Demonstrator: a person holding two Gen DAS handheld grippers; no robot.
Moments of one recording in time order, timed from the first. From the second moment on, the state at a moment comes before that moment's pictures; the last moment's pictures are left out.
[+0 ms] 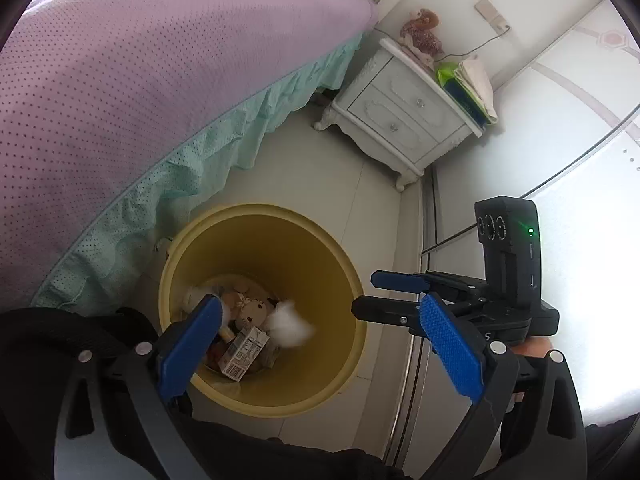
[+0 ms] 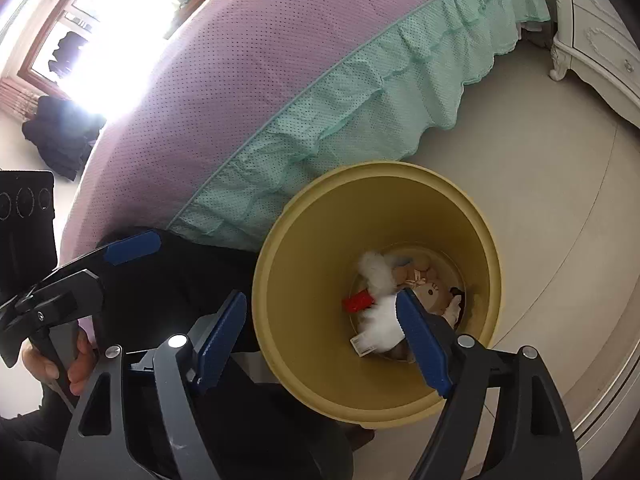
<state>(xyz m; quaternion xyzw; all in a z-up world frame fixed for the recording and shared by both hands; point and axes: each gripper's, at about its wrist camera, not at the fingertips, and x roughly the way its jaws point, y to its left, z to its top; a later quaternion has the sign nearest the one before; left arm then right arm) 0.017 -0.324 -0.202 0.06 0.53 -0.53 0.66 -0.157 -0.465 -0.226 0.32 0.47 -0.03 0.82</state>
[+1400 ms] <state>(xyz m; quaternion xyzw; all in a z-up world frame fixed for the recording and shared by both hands) 0.087 0.000 -0.016 -0.05 0.27 -0.13 0.95 0.056 -0.154 -0.038 -0.03 0.25 0.20 0.95</state>
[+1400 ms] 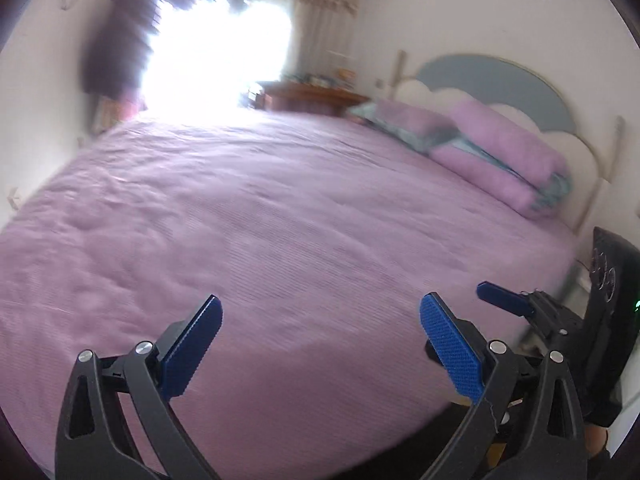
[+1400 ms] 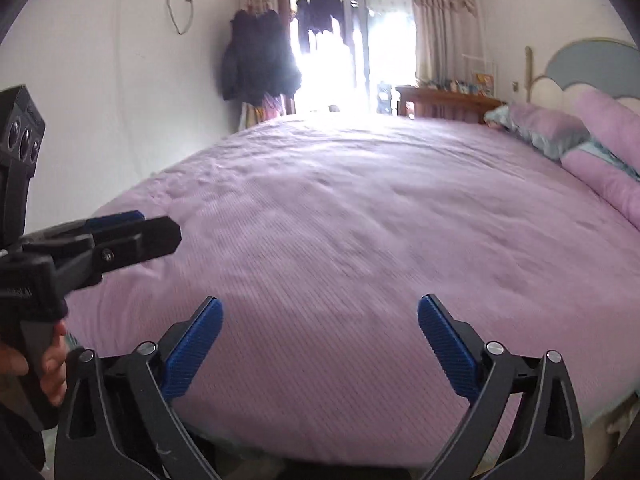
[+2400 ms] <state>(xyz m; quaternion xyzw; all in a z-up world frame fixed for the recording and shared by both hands) 0.150 0.071 0.020 -0.05 0.22 0.03 0.97 0.136 -0.123 -0.001 0.00 0.21 0.17 0.96</state>
